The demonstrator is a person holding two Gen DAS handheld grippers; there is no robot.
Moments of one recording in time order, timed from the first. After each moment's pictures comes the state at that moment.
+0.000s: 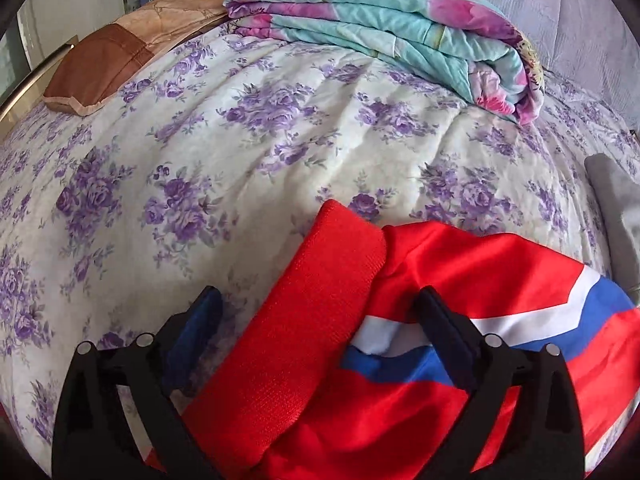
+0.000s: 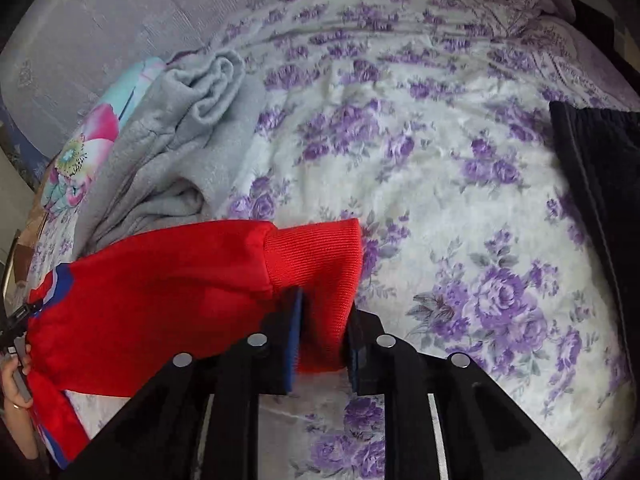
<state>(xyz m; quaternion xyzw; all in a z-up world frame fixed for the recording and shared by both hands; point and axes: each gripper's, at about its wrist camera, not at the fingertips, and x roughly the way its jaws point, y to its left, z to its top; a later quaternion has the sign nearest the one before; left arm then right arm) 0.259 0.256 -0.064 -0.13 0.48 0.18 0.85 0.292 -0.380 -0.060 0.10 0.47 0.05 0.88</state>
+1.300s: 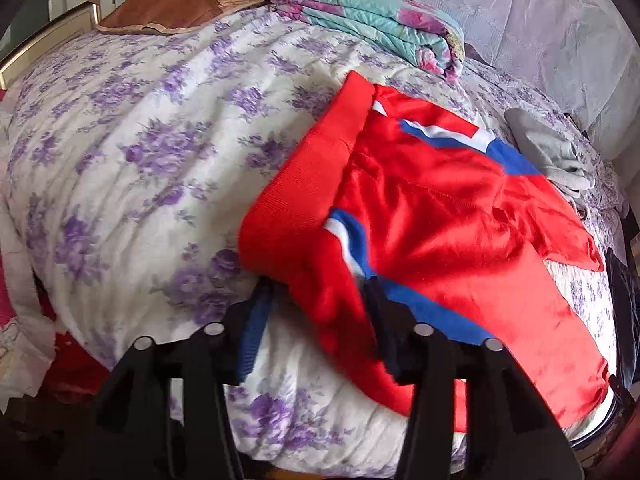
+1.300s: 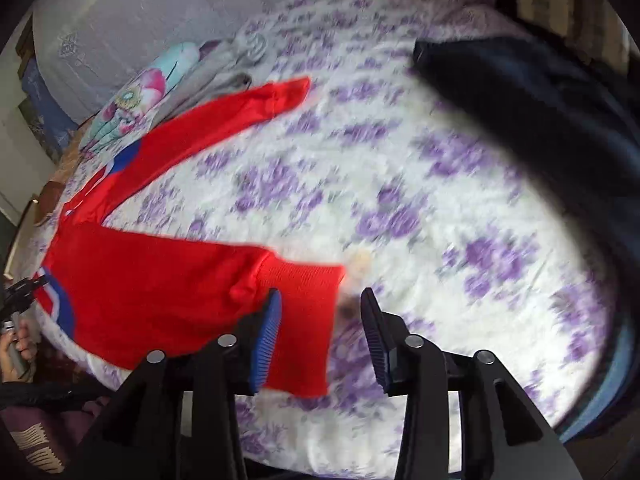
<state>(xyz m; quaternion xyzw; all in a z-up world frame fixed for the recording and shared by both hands) 0.015 0.229 -0.035 -0.19 0.46 0.13 0.86 0.011 -0.420 -0.024 0.08 0.45 0.04 0.89</state>
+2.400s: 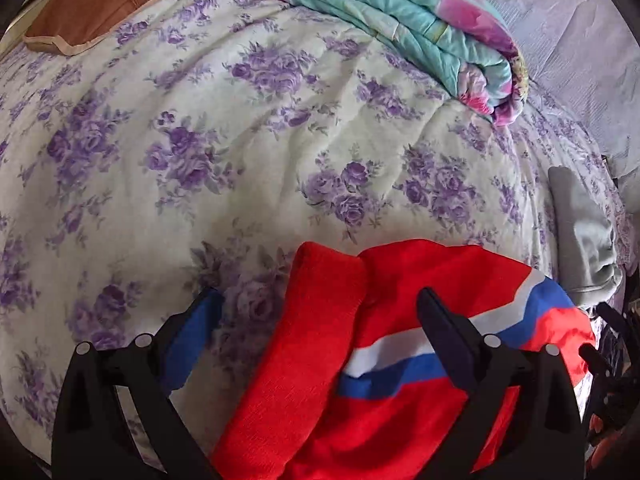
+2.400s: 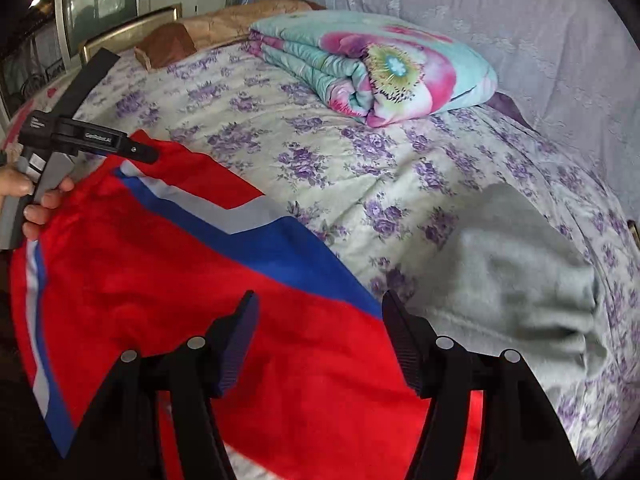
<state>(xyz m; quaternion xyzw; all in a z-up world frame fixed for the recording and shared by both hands) 0.242 0.277 -0.056 -0.23 0.53 0.11 0.81 0.288 -0.014 0.011 -0.27 0.42 0.34 0.80</state>
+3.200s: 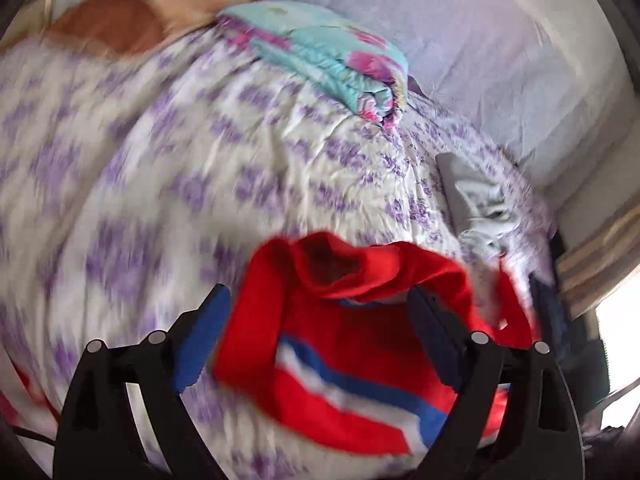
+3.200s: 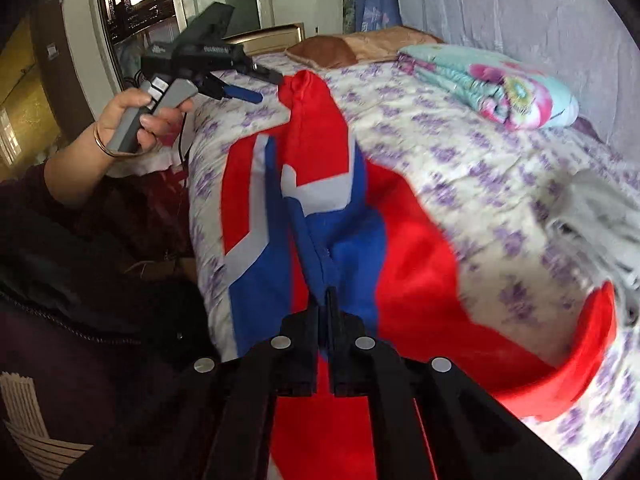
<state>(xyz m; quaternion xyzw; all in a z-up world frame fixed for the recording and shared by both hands) 0.053 0.280 0.009 -0.30 0.42 -0.02 0.85 0.053 -0.079 0.015 -0.21 0.40 0.51 0.73</state>
